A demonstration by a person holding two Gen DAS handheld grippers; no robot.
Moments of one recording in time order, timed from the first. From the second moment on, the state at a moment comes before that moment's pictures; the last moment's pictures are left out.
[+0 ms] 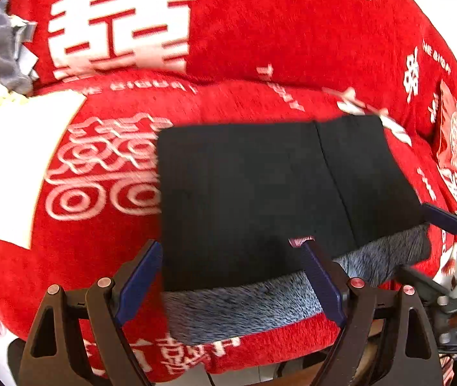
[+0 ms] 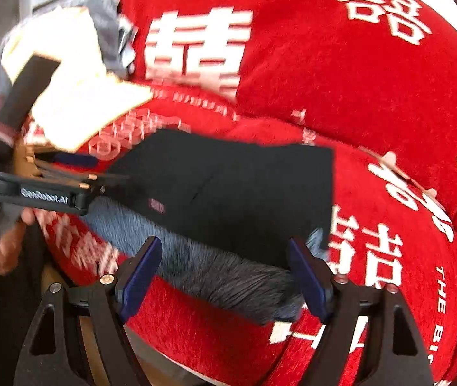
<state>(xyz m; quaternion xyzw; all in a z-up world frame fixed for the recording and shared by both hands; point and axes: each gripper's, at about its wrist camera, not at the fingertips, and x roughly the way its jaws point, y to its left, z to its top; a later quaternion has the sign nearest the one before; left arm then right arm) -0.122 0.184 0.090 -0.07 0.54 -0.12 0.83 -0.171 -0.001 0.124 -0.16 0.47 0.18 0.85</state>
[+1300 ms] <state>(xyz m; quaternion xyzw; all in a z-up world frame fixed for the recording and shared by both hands) 0.017 0.191 0.069 -0.06 0.57 -0.03 0.82 -0.010 0.018 0.088 -0.12 0.56 0.13 0.81</state>
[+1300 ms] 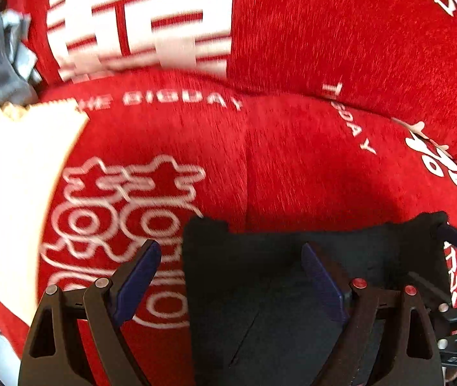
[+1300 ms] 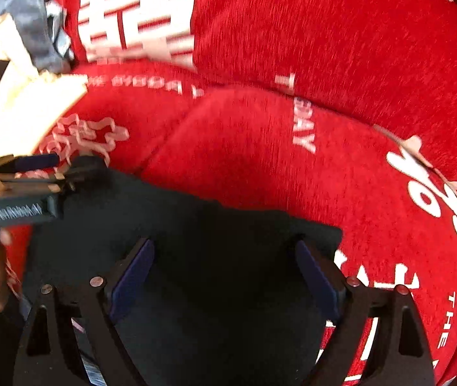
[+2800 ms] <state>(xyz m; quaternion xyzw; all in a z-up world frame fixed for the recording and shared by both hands) -0.120 0.149 0.113 -0.02 0.58 -0.03 0.82 -0.141 -0.022 0.131 -0.09 0.56 -0.05 0.82</state>
